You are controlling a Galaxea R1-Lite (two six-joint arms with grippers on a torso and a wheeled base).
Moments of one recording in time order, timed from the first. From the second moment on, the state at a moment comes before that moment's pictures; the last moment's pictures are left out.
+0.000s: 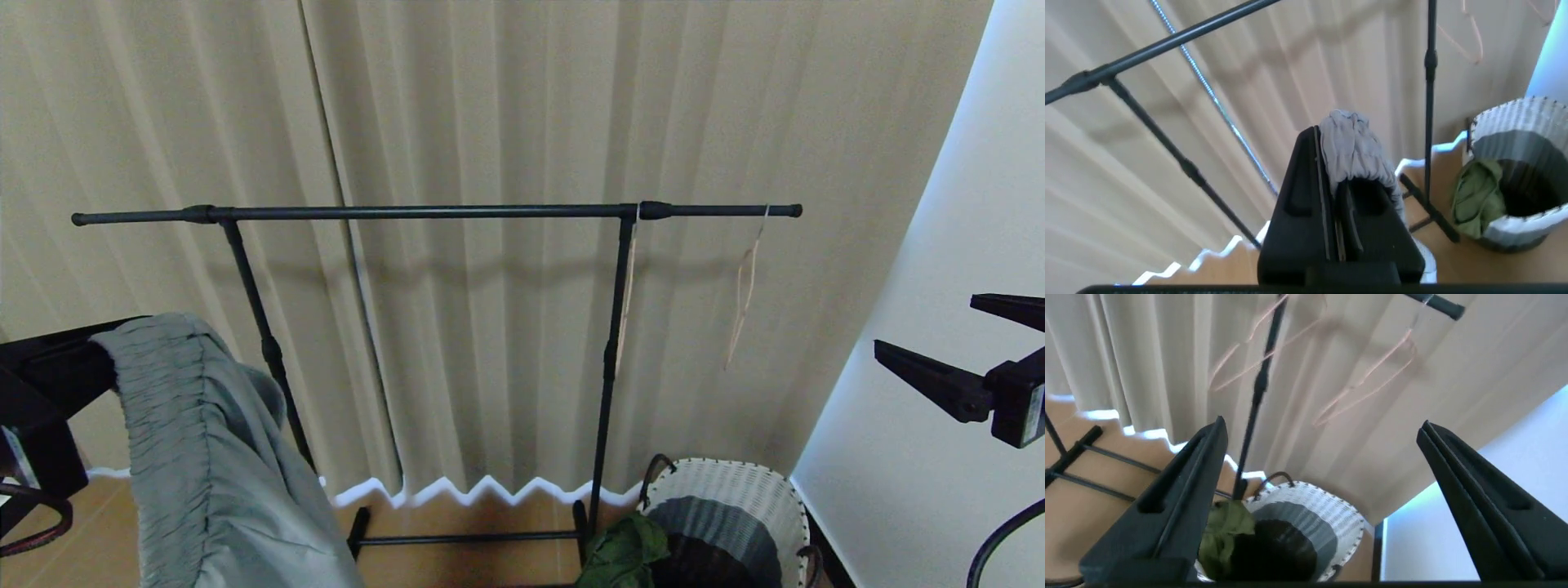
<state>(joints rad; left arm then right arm) -0.32 0.95 -0.66 -0.15 0.02 0.29 0.17 1.09 -0.63 -0.22 -0.01 -0.25</state>
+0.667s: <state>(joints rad) -0.32 0.95 -0.65 -0.15 0.02 0.29 0.17 1.09 -0.63 -0.22 -0.01 -0.25</state>
